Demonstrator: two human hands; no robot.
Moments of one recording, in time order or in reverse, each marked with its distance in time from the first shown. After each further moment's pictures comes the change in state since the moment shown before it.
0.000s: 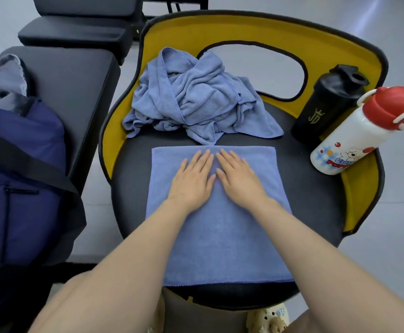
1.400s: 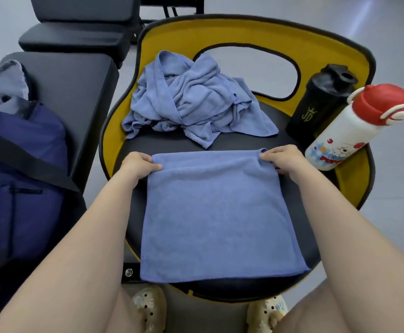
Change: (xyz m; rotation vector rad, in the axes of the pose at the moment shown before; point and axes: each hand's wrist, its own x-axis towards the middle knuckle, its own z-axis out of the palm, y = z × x) left_hand -0.003 -0.083 -0.064 -0.737 -0.054 -0.750; right_hand 0.000 0.064 -0.080 0.739 0.046 0.761
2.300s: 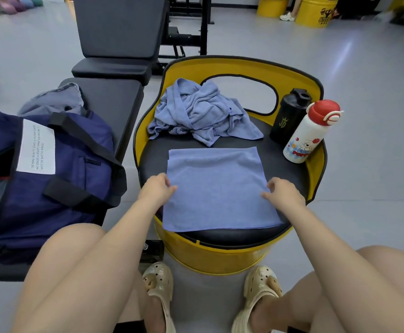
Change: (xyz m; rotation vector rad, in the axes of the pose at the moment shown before) left_hand -0.134 -0.055 0.000 0.353 0.052 0.199; right_hand -0.145 0.071 -0.007 -0.634 0.137 -0.166
